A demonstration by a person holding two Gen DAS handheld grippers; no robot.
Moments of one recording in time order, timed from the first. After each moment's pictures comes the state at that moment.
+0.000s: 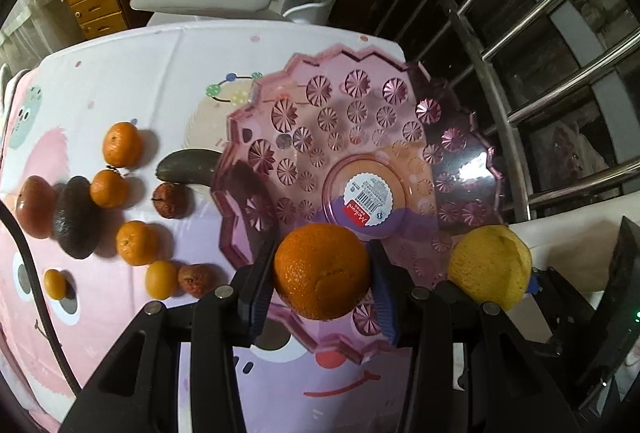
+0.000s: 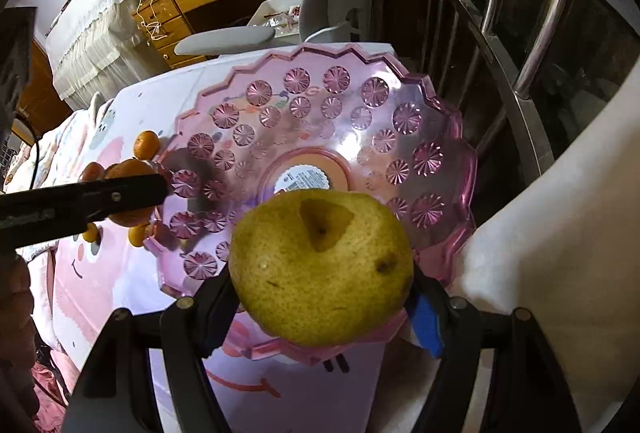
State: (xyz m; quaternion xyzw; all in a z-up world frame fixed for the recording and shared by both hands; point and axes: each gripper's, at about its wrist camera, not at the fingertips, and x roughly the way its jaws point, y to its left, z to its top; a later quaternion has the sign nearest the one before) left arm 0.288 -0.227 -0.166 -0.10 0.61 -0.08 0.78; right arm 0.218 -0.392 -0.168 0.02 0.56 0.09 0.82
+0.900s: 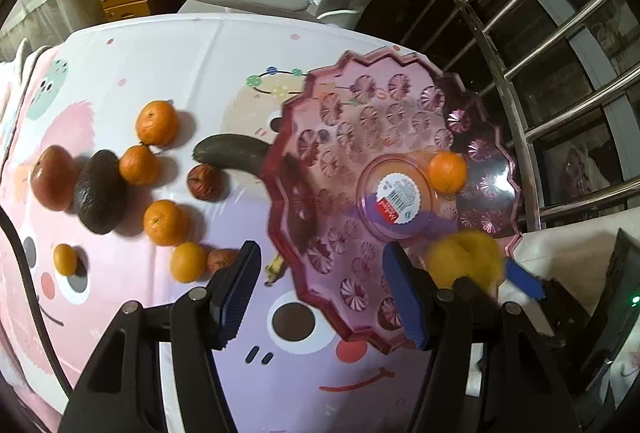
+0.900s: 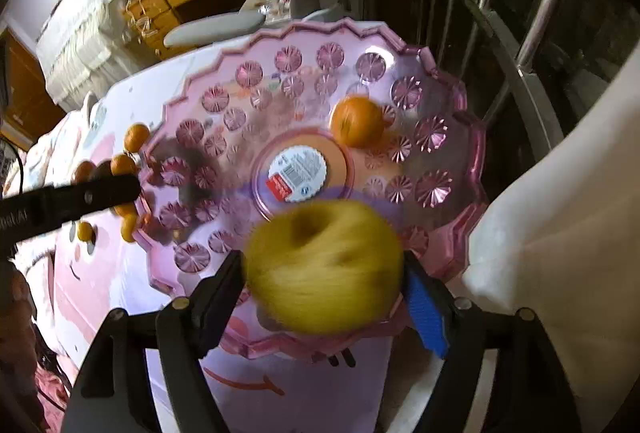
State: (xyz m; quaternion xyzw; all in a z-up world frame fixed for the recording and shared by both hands) left arm 0.268 -0.191 -0.163 -0.12 0.60 -0.04 0.79; right arm 0.214 -0.391 -0.174 0.03 0.56 0.08 0.82
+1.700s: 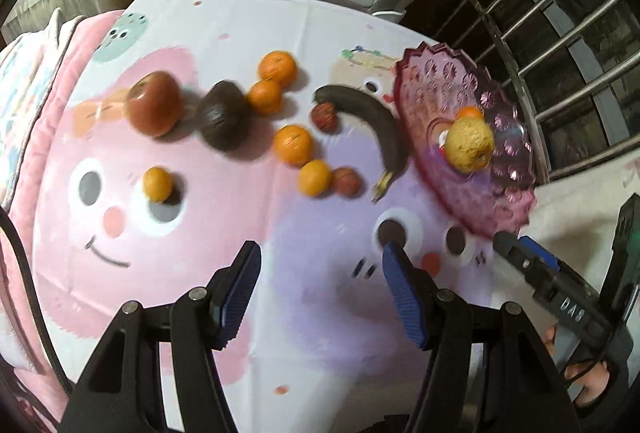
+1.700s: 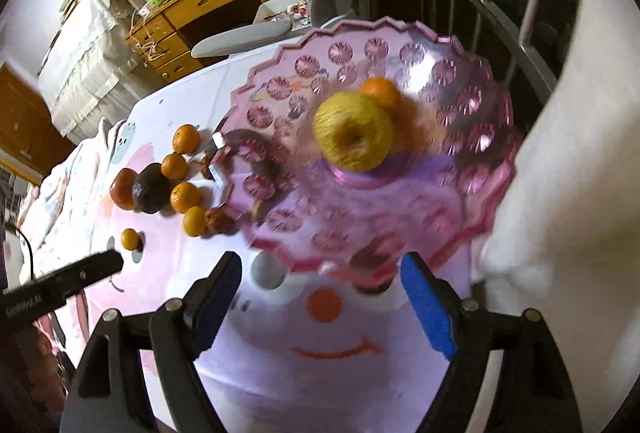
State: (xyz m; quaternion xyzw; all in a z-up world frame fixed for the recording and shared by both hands) left arm 0.166 -0.077 -0.147 -0.13 0.61 -0.03 0.78; right arm 0.150 -0.324 -0.156 0.11 0.56 0.06 0.82
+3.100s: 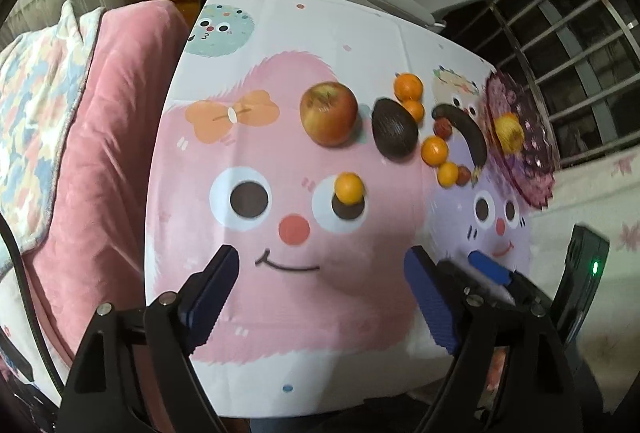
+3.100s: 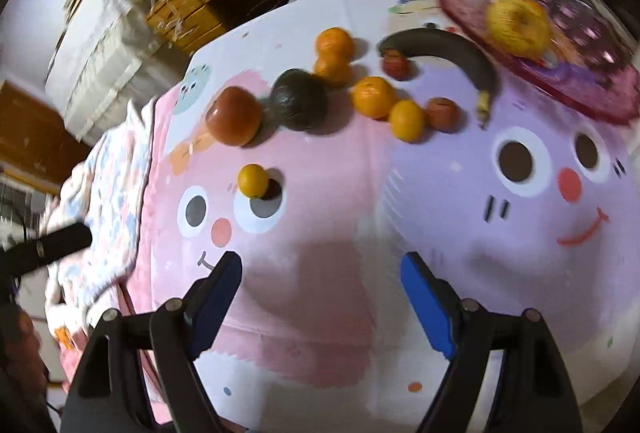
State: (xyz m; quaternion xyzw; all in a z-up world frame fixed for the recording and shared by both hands) left arm 0.164 0.136 -0.134 -0.13 0.63 -0.07 0.77; right arm 0.114 -0.098 -0.191 0.13 0.58 0.09 0.80
